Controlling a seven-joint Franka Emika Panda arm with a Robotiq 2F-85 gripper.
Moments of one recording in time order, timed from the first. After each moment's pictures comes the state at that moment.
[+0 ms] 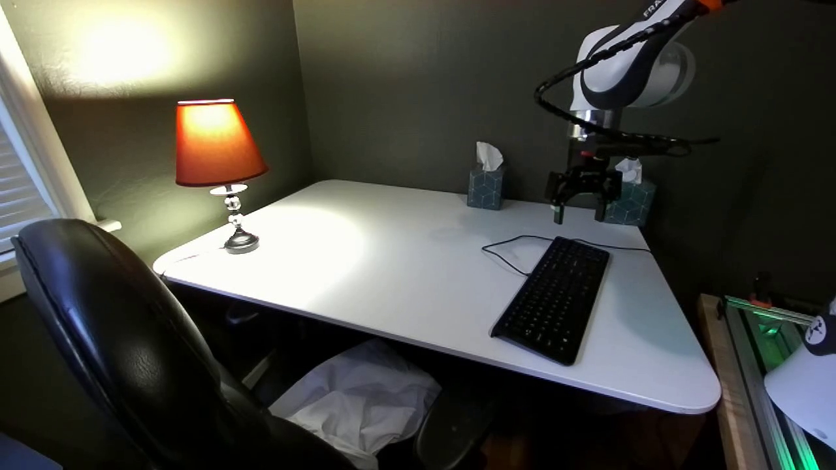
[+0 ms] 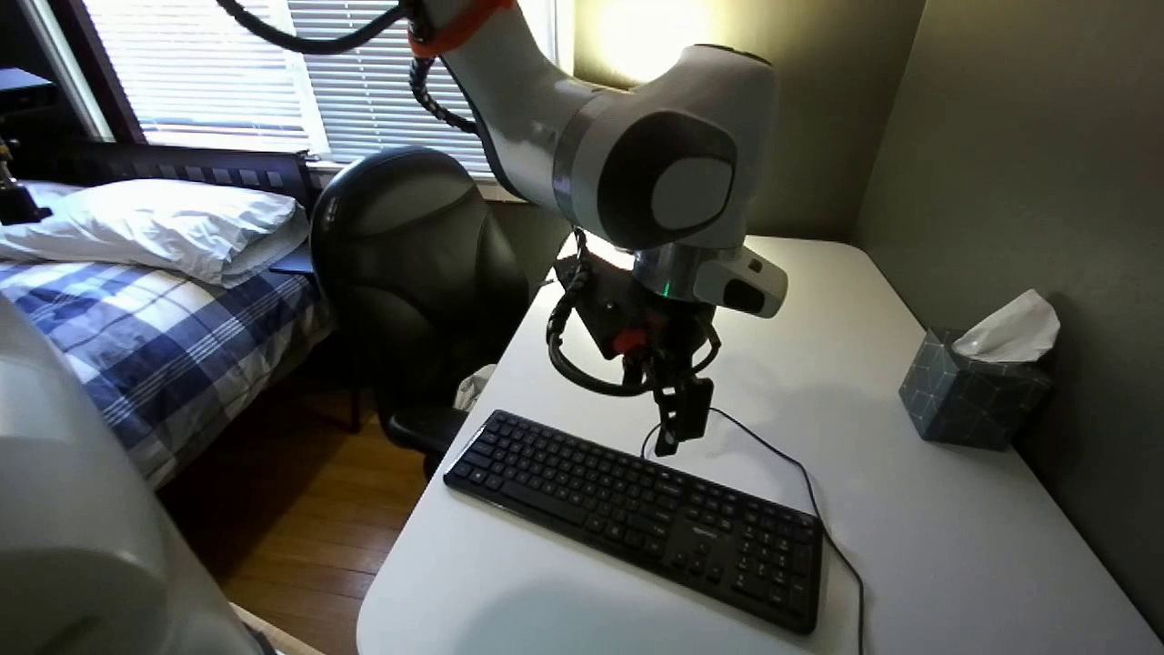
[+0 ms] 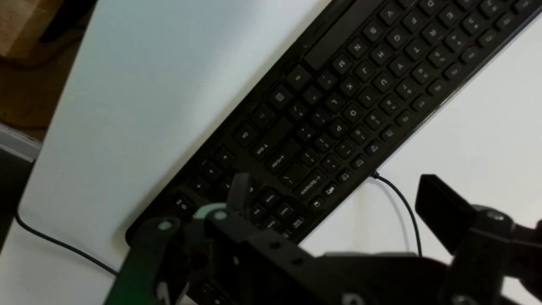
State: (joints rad) arm -0.26 -0.12 -0.22 -2.61 0.03 2.41 0.34
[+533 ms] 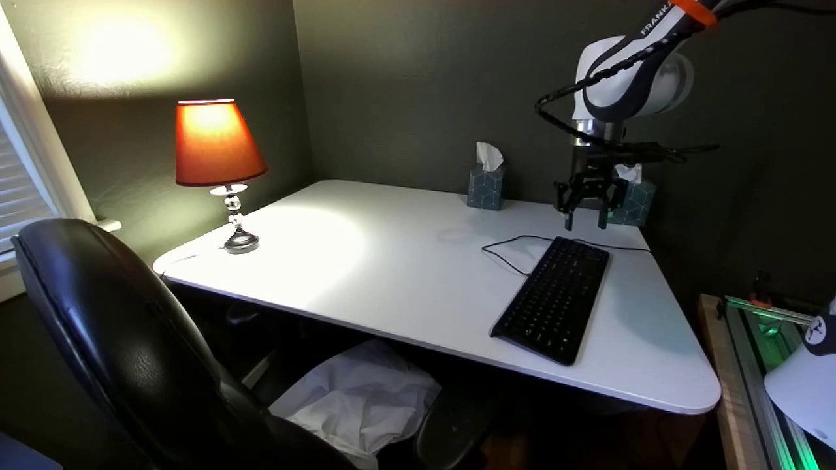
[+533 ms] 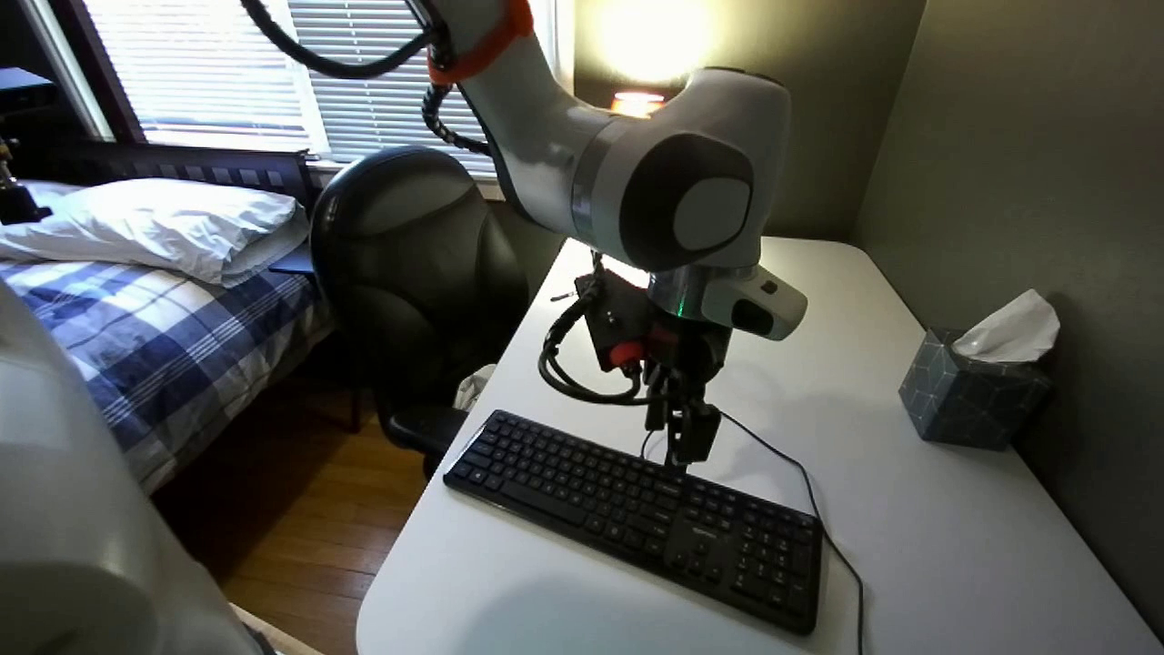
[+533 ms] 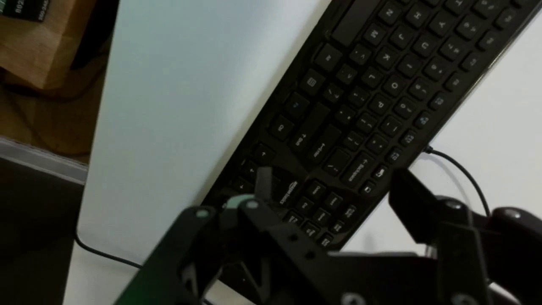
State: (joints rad) arm -0.30 -0.07 -0.22 -2.61 -0.06 2.44 0.54
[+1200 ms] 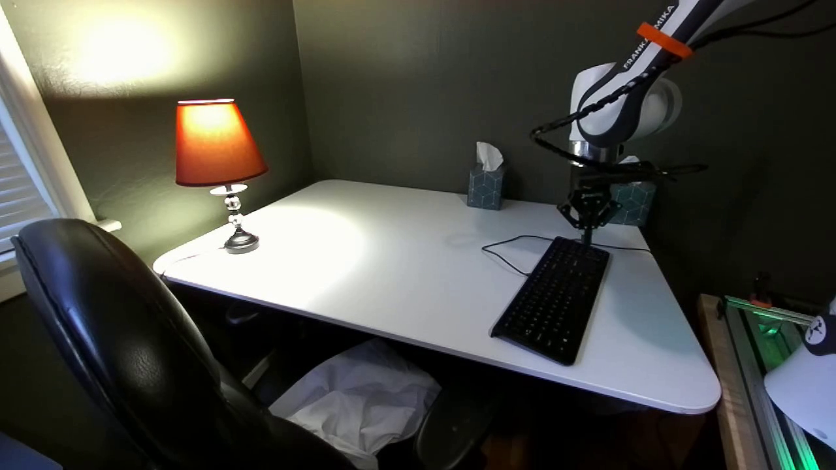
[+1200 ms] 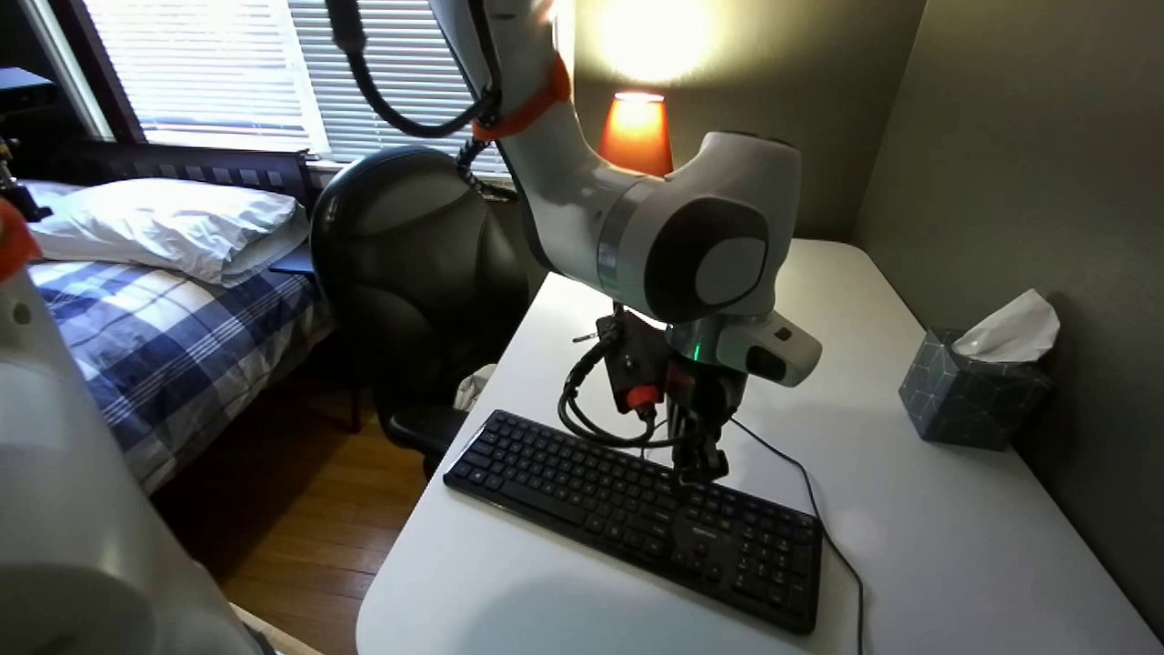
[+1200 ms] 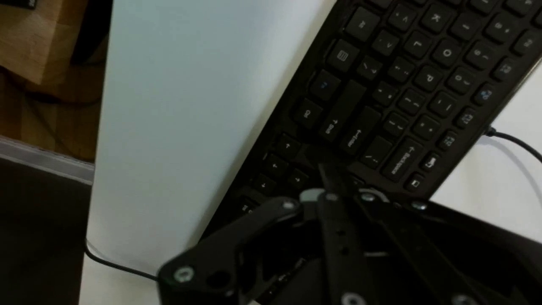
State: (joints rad) arm -0.30 0.07 -0.25 -2.58 -0.09 2.53 0.58
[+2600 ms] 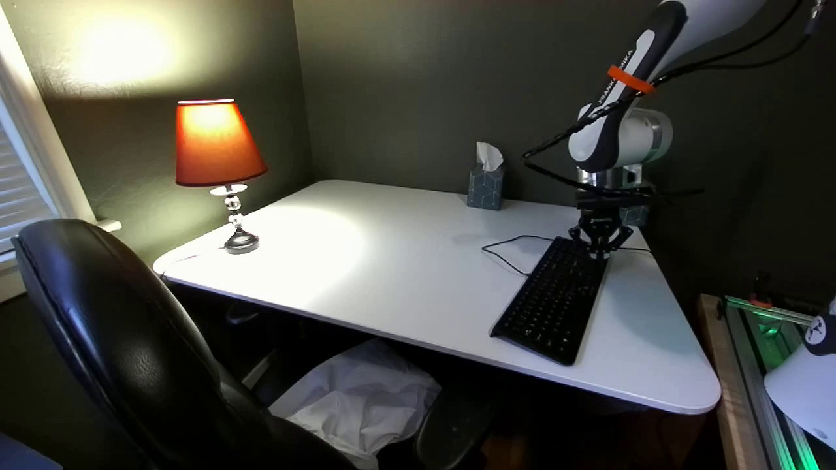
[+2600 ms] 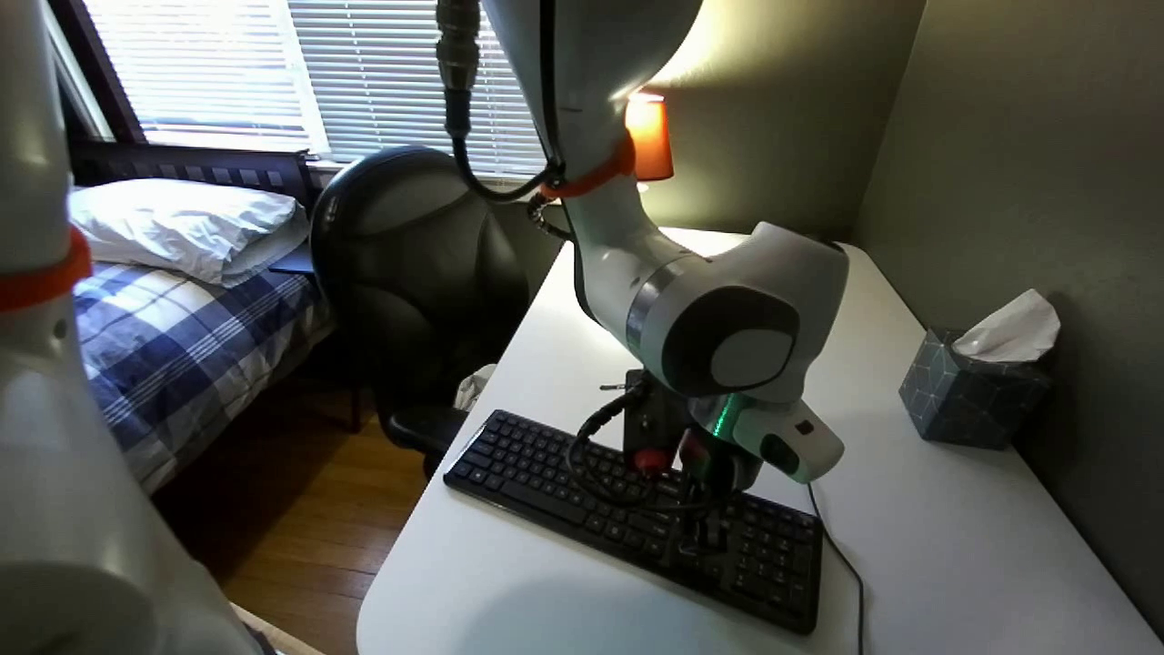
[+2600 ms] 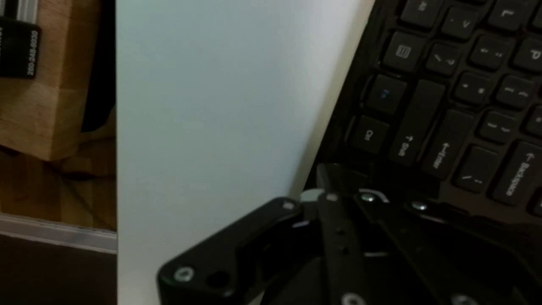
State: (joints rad) arm -0.30 0.25 -0.33 -2.52 0.09 2.53 0.56
